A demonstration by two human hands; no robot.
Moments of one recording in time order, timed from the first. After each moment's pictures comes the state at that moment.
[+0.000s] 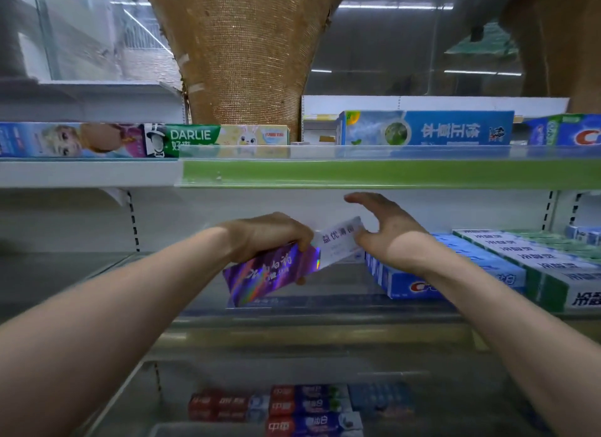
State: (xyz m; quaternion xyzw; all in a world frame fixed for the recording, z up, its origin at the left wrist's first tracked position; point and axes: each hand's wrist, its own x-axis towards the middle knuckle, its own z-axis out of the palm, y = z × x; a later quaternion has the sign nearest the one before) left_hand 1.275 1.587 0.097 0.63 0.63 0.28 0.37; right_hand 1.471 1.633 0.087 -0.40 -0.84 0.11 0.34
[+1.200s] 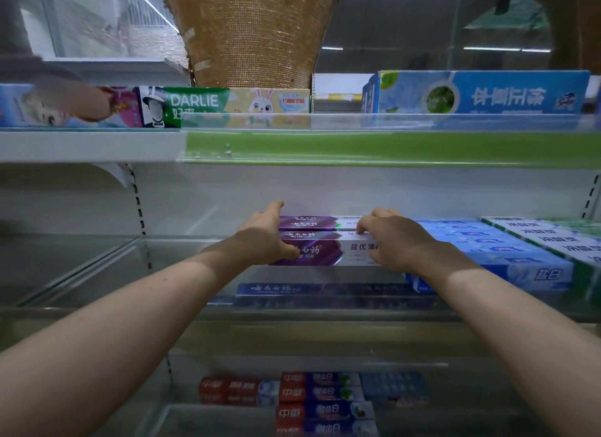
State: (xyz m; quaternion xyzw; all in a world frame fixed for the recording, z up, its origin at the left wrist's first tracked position) left_hand 1.228 1.638 0.047 0.61 0.76 0.23 0.04; right_hand 1.443 1.691 0.048 -0.47 -0.87 -0.10 0.13
